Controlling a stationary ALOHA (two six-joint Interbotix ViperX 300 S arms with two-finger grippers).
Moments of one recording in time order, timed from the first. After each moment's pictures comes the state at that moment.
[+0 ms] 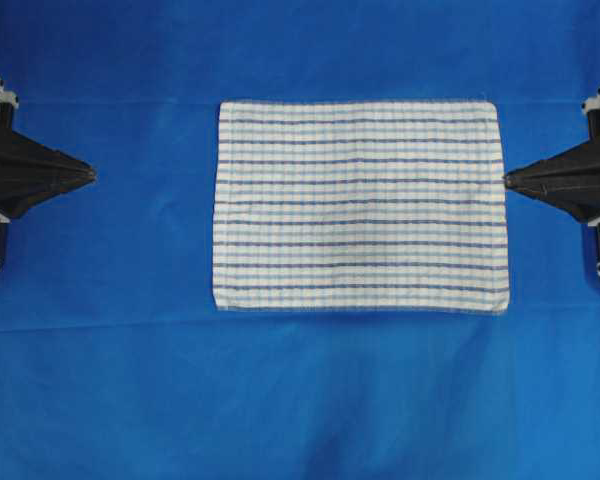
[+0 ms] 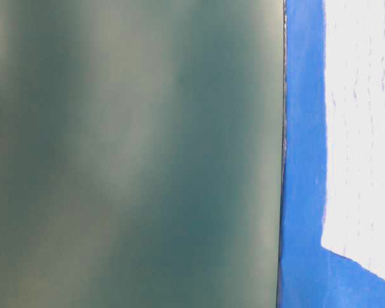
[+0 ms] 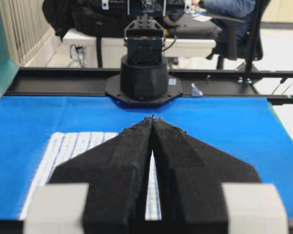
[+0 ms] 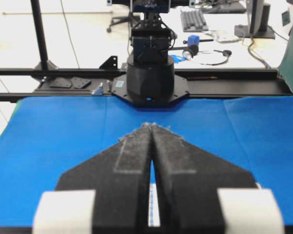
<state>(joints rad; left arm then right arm) 0.00 -0.96 1.17 0.00 -0.29 0.00 0.00 -0.96 1.17 0.00 -0.29 0.00</state>
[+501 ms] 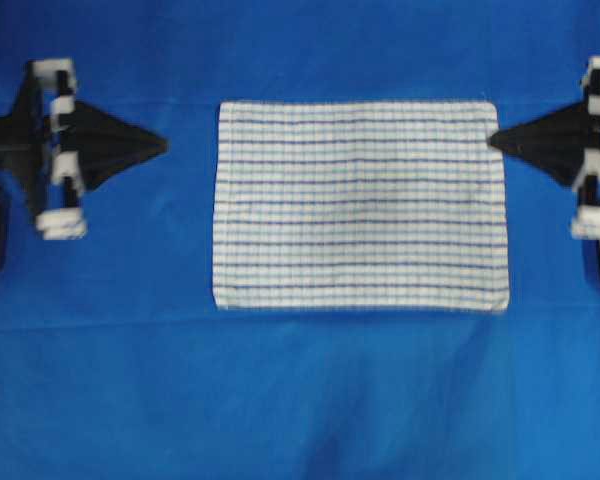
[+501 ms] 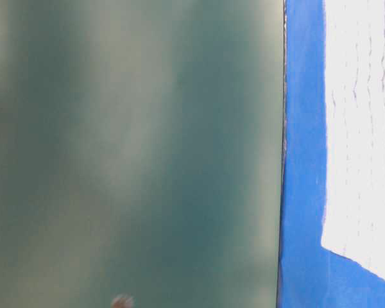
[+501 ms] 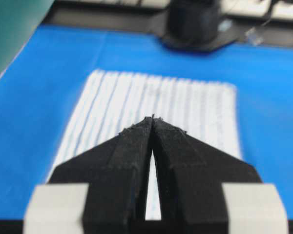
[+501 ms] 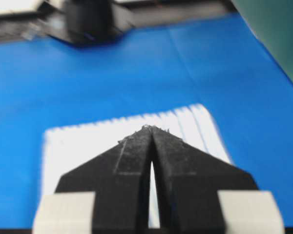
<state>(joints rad) 0.15 -0.62 1.08 -0.02 -0.30 -0.01 -0.20 -0.91 1.14 0.00 -0.06 0.07</state>
